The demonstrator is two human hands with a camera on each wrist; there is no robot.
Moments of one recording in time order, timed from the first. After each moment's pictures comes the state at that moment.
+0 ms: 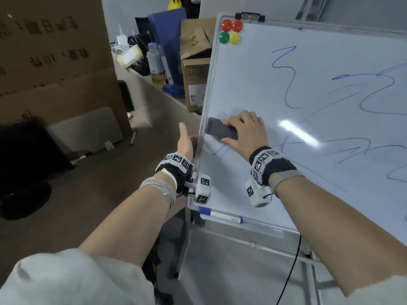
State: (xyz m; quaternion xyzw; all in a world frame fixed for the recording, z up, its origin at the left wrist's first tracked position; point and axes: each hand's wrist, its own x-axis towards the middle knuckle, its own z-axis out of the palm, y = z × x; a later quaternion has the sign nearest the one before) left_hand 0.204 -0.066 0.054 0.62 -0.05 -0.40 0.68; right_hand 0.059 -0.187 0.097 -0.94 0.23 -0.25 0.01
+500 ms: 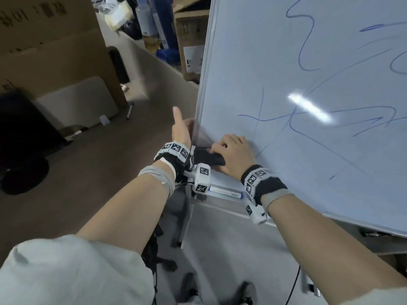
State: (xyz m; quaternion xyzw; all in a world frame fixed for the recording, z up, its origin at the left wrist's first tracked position) left_hand 0.186 -0.064 0.009 0.64 -0.01 -0.33 0.70; right_hand 0.025 -0.145 -0.016 -0.98 0.09 -0.16 0.01
